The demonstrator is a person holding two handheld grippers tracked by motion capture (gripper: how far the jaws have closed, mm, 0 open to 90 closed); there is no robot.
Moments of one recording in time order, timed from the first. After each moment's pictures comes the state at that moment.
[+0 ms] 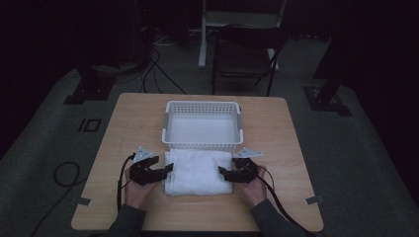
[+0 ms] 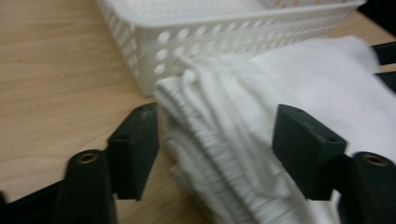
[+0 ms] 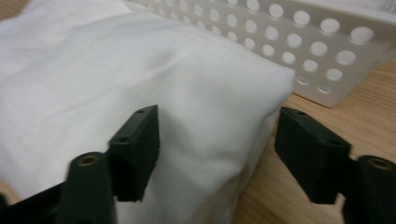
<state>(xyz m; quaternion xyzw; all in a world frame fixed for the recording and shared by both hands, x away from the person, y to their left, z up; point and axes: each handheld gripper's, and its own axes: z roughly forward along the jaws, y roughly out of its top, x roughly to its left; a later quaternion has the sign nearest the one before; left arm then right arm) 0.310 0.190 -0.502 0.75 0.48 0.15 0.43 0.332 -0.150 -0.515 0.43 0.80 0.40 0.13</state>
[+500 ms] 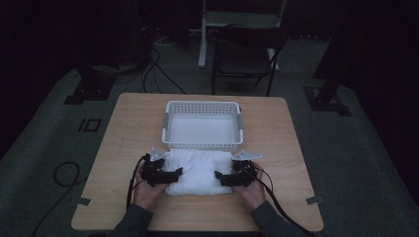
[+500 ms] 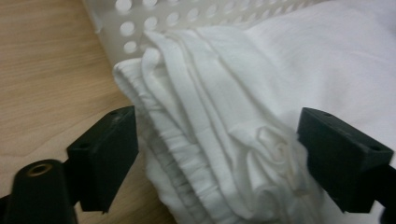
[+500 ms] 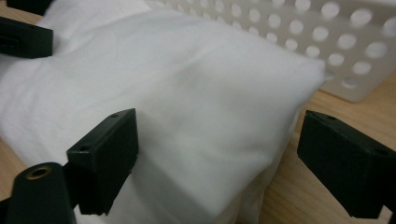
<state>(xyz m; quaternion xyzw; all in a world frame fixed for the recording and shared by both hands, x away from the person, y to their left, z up) 0.317 0.165 -0.520 0.77 0.50 0.16 0.38 0.325 -0.143 -0.517 0.43 0.80 0.40 0.12</state>
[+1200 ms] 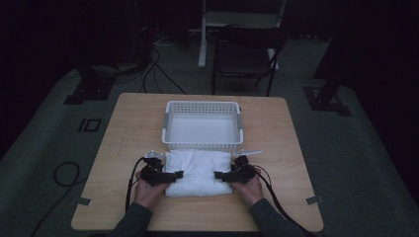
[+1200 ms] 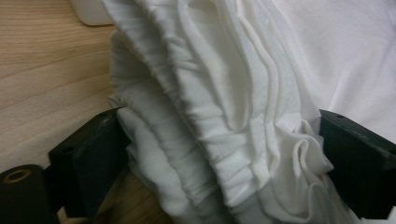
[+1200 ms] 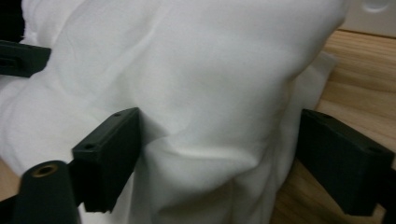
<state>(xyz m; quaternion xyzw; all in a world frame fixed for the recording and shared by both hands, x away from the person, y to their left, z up) 0.335 0.181 -0.549 0.75 0.51 0.01 0.42 0.352 -0.153 -0.547 0.47 0.78 0.41 -0.01</state>
